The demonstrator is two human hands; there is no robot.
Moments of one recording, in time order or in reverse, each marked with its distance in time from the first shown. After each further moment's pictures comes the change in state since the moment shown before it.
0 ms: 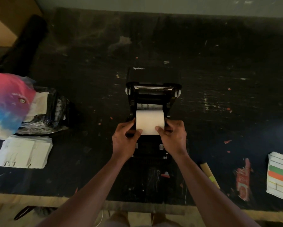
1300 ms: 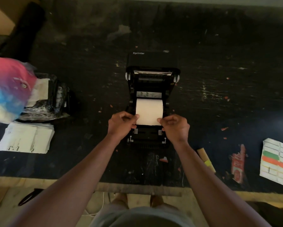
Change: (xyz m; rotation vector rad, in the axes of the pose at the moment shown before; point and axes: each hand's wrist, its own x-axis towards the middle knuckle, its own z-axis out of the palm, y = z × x) left_hand 0.015 -0.013 -0.009 -0.126 -0.124 -0.342; right_hand -0.016 0.008 -0.007 0.024 0.047 0.198
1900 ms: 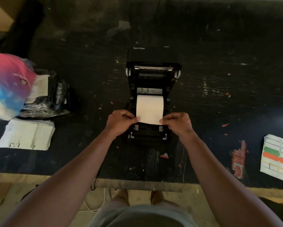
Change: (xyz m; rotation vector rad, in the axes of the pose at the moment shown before) left_hand 0.011 -0.005 -0.013 0.243 -0.102 -0.001; right_hand 0.017 0.000 -0.015 -0.015 -0.223 0.158
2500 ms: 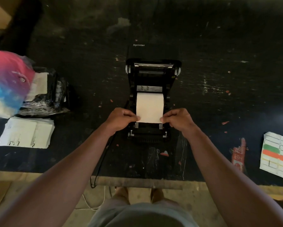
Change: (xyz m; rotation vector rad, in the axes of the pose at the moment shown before) left_hand 0.009 0.001 -0.006 -0.023 -0.196 0.004; right_hand 0.002 -0.010 -0.010 -0.112 -0.139 -0.036
